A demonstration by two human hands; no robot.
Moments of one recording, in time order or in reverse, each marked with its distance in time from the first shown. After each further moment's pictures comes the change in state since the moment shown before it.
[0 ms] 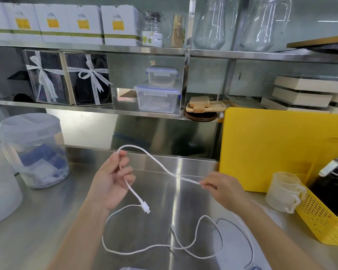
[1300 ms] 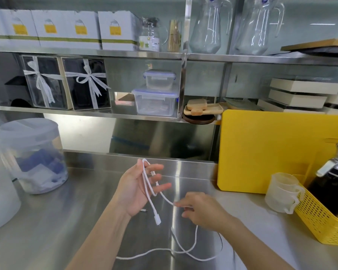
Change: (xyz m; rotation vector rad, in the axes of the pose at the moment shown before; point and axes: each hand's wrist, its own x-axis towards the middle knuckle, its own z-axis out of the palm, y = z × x) left_hand 0.000 -0.031 0.031 0.137 -0.045 -0.138; right_hand -0.003 -0.049 0.031 0.131 -0.308 0.028
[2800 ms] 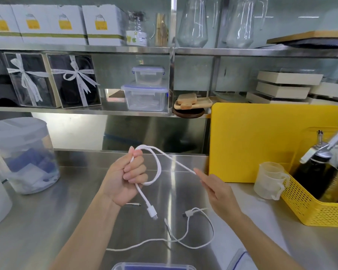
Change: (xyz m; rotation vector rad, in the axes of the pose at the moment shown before) left_hand -0.011 0.014 0.016 -0.193 -0.247 -0.080; right_hand -0.038 0.045 -0.006 0.095 0.737 -0.169
